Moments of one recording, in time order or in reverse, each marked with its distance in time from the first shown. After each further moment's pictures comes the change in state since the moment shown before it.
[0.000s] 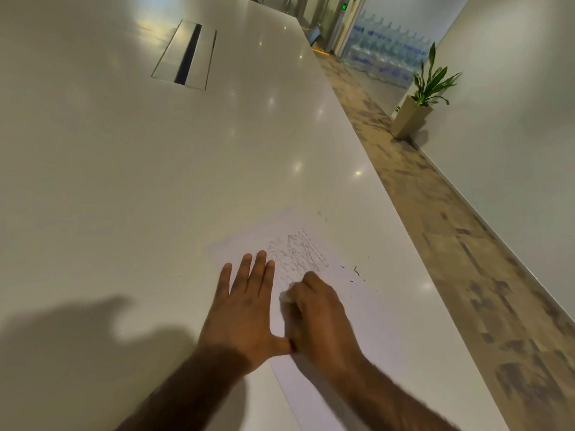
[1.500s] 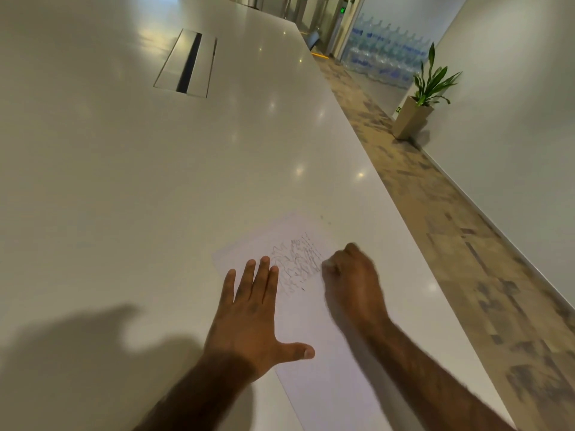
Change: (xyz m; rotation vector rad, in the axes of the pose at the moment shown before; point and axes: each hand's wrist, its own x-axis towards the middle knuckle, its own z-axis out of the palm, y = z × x) left_hand -0.001 0.002 -0.005 -0.048 -0.078 -0.006; right_hand 0.049 0.048 -0.028 -0.130 0.091 0.211
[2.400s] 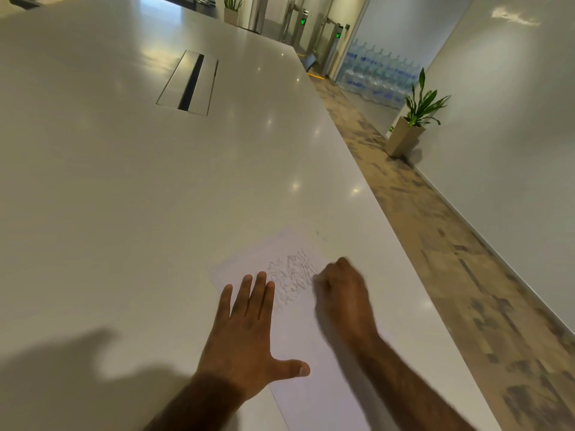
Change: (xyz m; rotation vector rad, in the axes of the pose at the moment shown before) left_hand -0.002 0.001 -0.005 0.025 -0.031 -0.004; right_hand 0.002 -0.004 0.010 0.021 0.008 0.010
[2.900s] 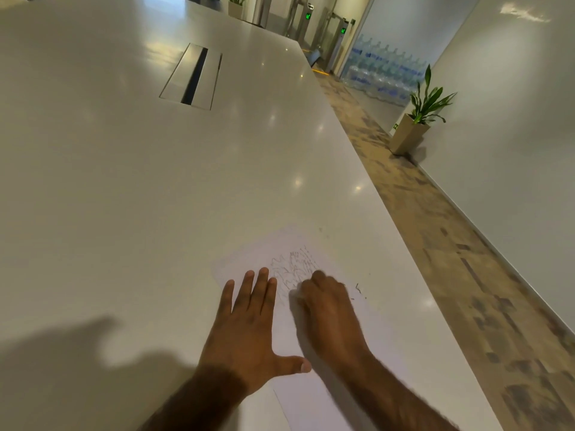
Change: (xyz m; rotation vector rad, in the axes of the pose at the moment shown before) left_hand 0.002 0.000 0.001 0.013 0.020 0.003; right_hand -0.034 -0.006 0.026 -0.020 -0.026 -0.243
